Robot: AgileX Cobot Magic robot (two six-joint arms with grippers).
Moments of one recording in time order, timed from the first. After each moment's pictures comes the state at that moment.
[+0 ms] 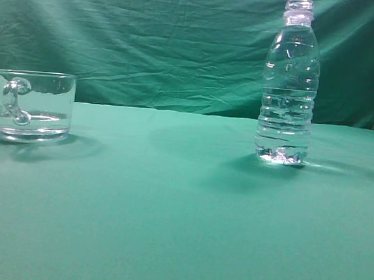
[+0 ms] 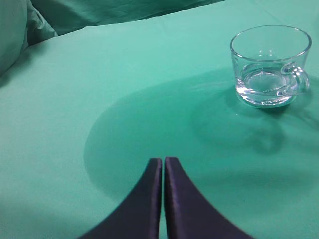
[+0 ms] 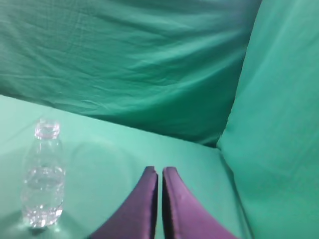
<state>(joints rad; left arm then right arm) 0.04 -0.01 0.02 -0.04 0.35 0.23 0.21 0.11 -0.31 -0.24 0.35 0.07</state>
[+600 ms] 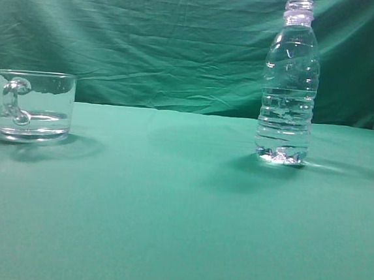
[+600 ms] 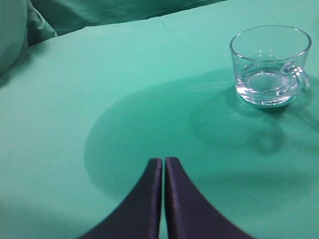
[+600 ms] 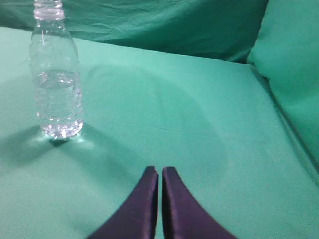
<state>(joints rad) 0.04 -0.01 0.02 -0.04 0.35 0.23 0.17 -0.01 0.03 -0.13 0.32 0.08</state>
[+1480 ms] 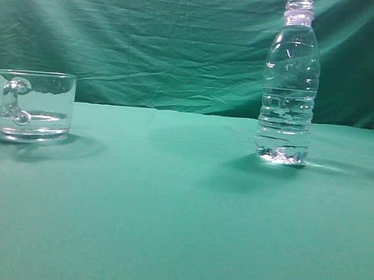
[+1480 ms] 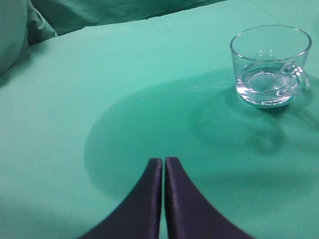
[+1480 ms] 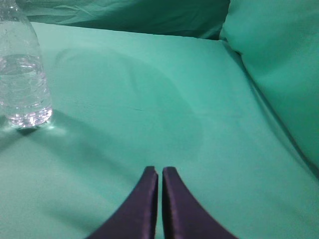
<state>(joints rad) 0.04 -0.01 0.02 -0.04 0.35 0.23 0.06 -0.01 0.03 -0.07 0.37 0.04</state>
